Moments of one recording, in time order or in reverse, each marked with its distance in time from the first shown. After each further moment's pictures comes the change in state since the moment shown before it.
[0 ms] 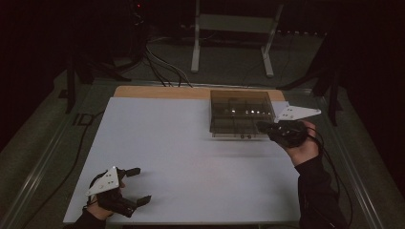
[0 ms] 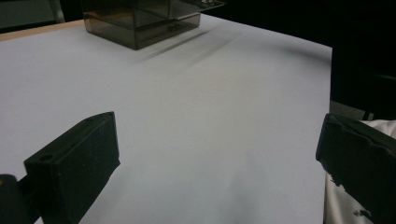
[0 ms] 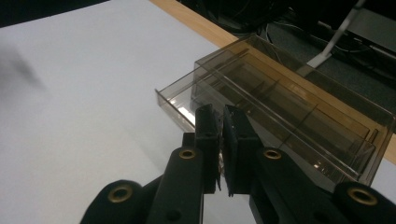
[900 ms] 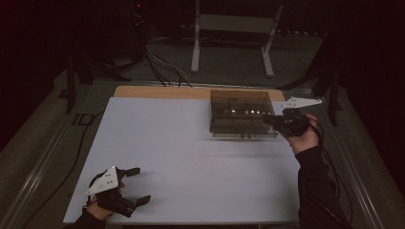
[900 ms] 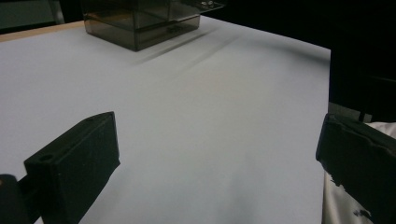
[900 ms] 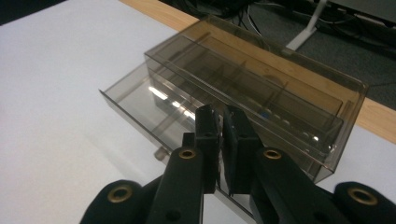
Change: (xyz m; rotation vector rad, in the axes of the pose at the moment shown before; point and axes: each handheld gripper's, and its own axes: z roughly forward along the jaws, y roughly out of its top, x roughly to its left) left arm 0.001 0.001 -0.001 -0.008 -0.003 -0.004; right arm -0.043 -0.009 0.021 0.043 -0.053 0.118
